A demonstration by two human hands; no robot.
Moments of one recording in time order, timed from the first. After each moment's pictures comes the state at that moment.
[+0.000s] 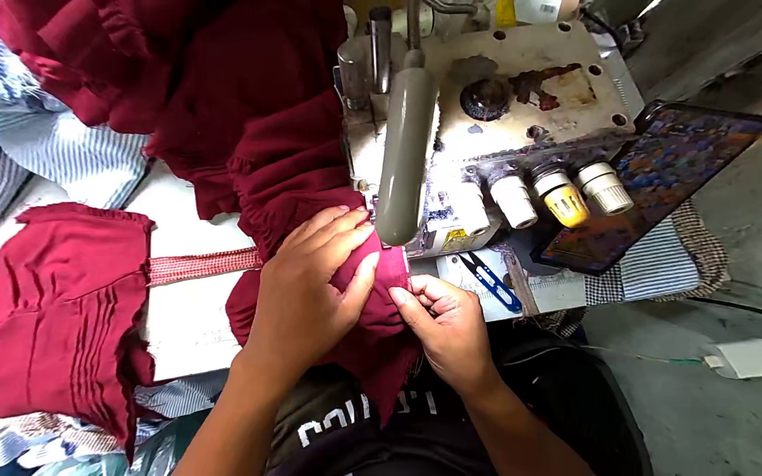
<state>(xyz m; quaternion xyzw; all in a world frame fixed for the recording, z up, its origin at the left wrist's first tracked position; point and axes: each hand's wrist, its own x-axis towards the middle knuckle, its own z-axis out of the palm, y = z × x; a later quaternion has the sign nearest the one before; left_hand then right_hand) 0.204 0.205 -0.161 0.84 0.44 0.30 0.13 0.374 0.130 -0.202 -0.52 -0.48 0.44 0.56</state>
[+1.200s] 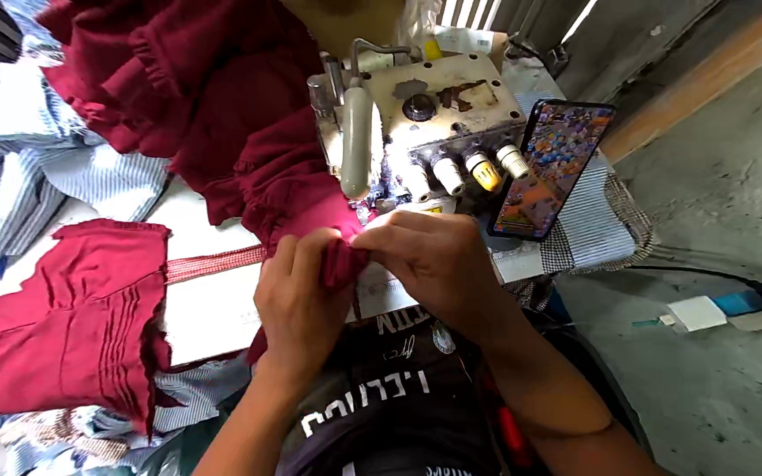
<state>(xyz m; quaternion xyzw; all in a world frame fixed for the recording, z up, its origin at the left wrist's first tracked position) 0.207 0.156 -0.160 0.77 0.49 0.41 0.01 0.399 0.153 -0.119 -0.43 -0.79 0.07 0.43</state>
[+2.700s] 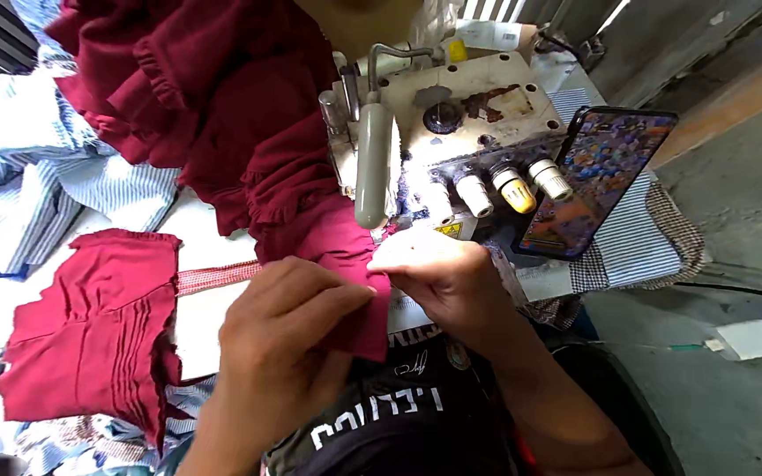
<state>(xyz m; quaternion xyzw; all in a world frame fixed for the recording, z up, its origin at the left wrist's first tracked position) 0.181 0.165 -0.110 0.86 0.34 0.37 0.14 0.405 0.164 -0.151 -0.42 -0.76 0.17 0.46</state>
